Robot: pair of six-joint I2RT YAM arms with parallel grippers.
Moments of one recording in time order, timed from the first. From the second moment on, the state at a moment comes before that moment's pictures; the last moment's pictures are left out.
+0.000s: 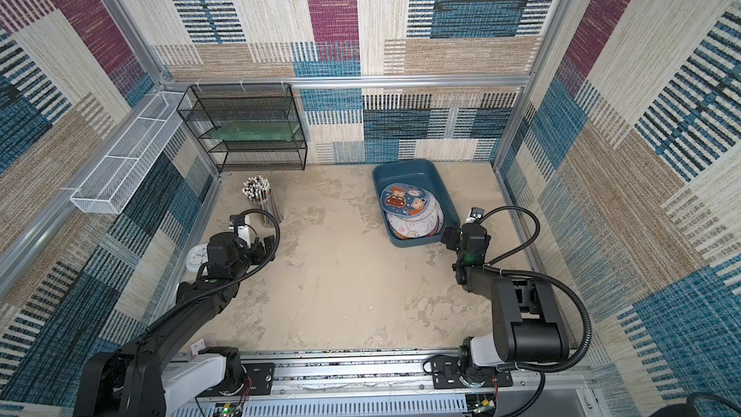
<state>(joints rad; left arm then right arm) -0.06 1.12 0.44 0.17 -0.02 -0.08 -0.04 1.44 0.38 0.64 0.20 0.18</state>
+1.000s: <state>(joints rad) 0.00 1.52 0.44 0.66 -0.13 0.00 0.00 1.49 0.26 1.09 0.17 0.08</state>
